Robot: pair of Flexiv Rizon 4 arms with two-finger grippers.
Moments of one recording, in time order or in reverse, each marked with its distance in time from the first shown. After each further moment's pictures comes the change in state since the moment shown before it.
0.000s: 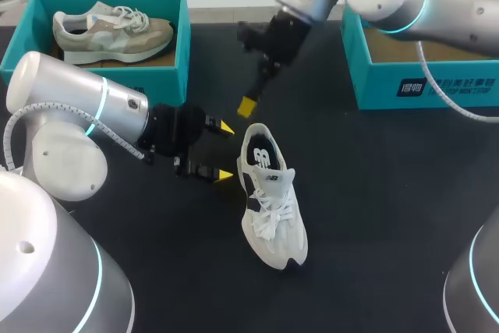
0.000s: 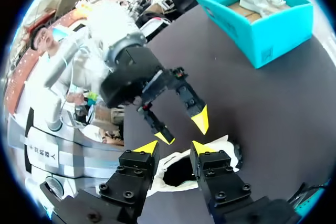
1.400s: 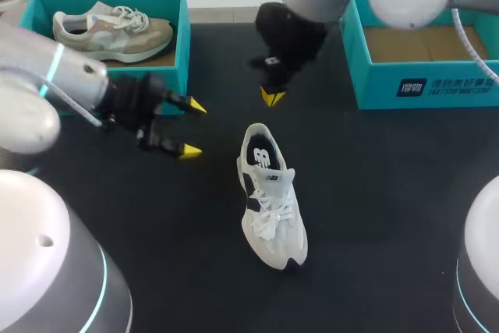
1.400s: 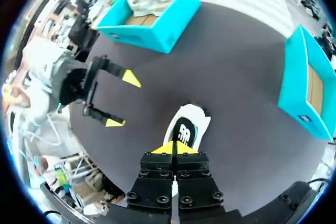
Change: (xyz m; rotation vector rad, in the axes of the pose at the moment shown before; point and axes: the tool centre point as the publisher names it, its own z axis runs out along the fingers) left arm -0.027 0.001 -0.074 0.084 0.091 -0.063; right arm 0.028 -0.030 -0.033 -0.119 -0.575 0.706
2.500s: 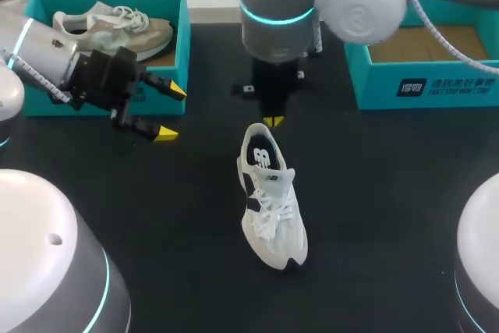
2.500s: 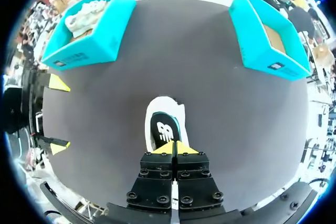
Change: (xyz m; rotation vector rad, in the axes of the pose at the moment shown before) left arm -0.007 -0.011 -0.044 0.047 0.058 0.002; right arm -0.002 -0.020 0.035 -0.036 -0.305 0.397
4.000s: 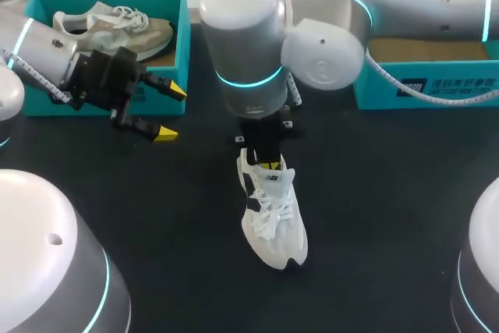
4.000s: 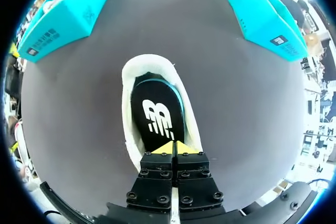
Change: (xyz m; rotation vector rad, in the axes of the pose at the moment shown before) left arm 0.000 0.000 0.000 0.000 0.000 0.000; right arm 0.001 -0.040 0.086 0.066 -0.132 0.043
